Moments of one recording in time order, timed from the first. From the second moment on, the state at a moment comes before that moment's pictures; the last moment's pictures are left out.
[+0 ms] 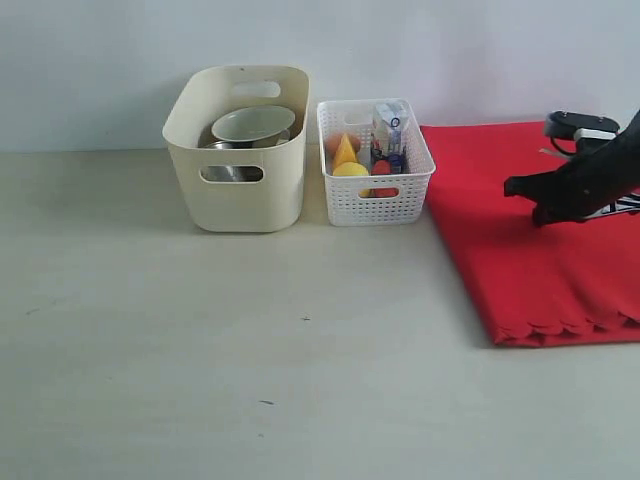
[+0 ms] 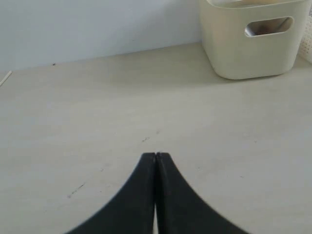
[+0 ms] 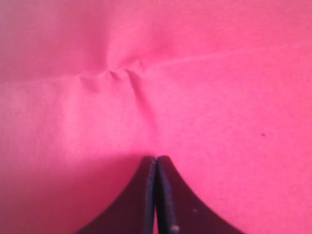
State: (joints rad) left arm 0.02 0.01 0.00 -0.19 0.37 0.33; right arm -0.11 2.24 -1.44 0.45 0.40 -0.37
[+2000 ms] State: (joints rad) left arm 0.02 0.01 0.00 -0.19 0.37 0.33; right arm -0.11 0.59 -0.90 0.41 0.65 -0.35
